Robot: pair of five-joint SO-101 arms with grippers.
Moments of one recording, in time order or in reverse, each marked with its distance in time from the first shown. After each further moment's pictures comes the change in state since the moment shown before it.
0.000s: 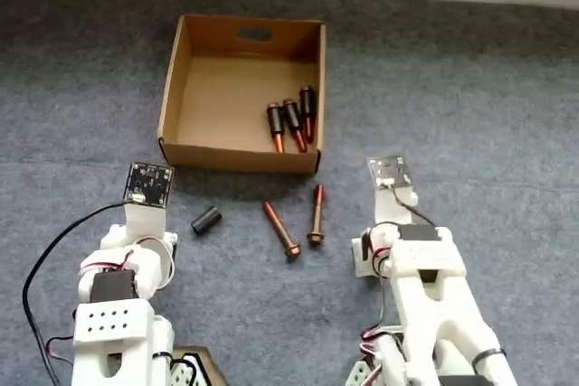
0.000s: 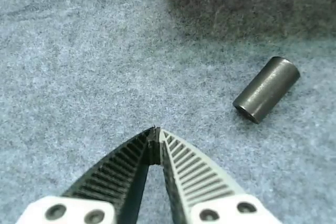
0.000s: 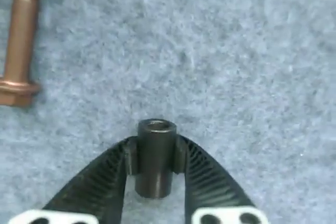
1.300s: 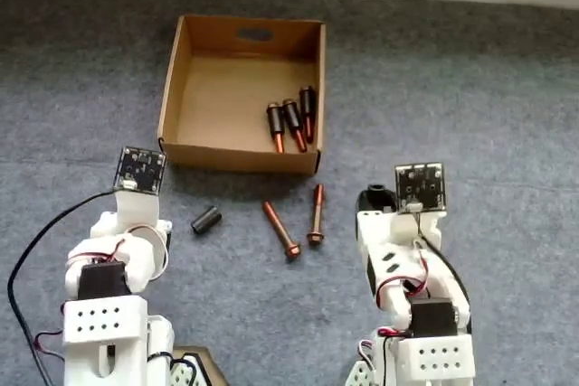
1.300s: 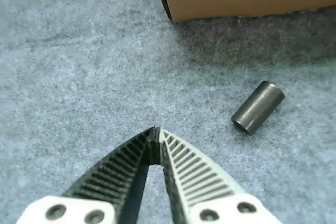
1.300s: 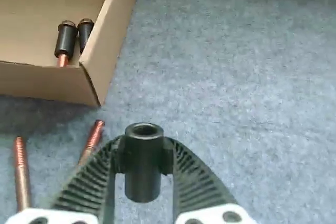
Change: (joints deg) left arm 0.0 0.0 -13.8 11.2 -0.1; right arm -2.4 -61.5 15.5 -3.1 -4.2
